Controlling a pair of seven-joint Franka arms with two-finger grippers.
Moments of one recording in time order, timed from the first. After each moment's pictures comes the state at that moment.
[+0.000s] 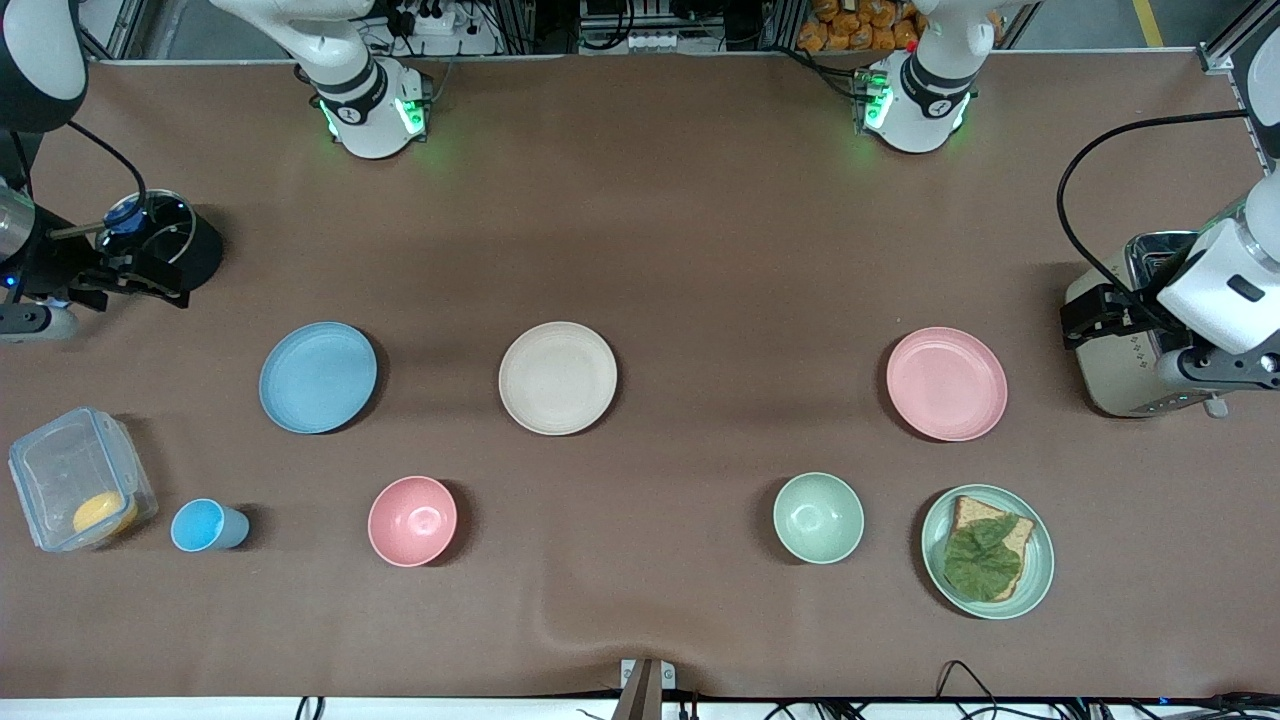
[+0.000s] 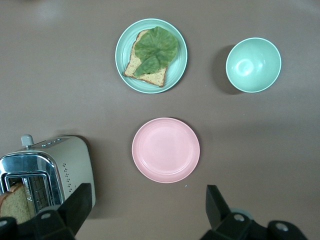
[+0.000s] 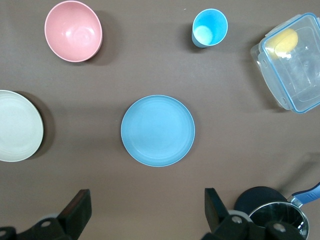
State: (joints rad) left arm 0.18 0.26 -0.37 -1.30 0.16 1.55 -0.09; right arm -0.07 0.04 0.02 -1.67 0.00 1.65 -0.08
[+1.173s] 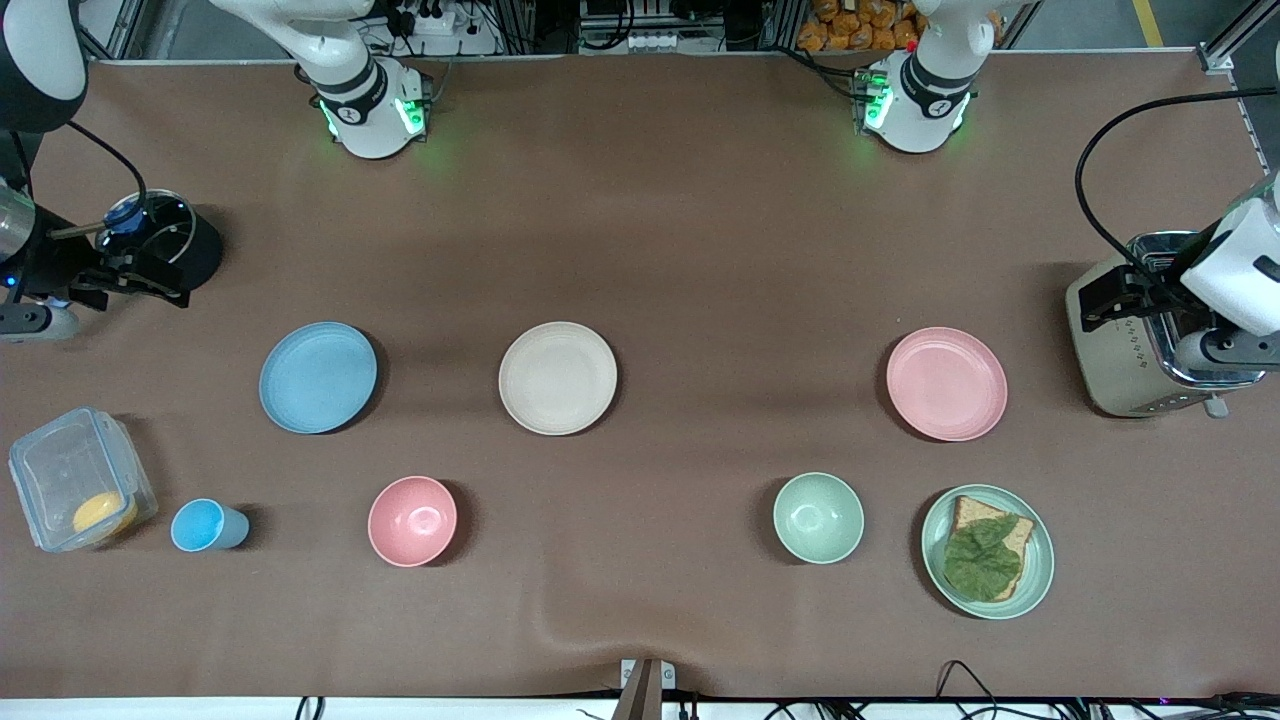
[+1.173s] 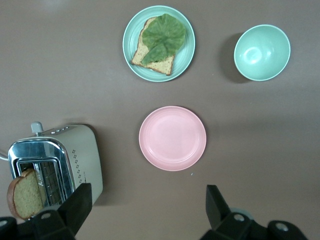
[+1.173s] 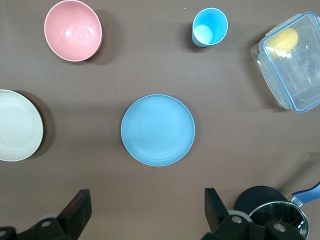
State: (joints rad) left arm 0.21 0.24 -0.37 -1.30 0.16 1.49 -0.07; right arm -0.07 0.04 0.02 -1.67 0.00 1.65 -0.08
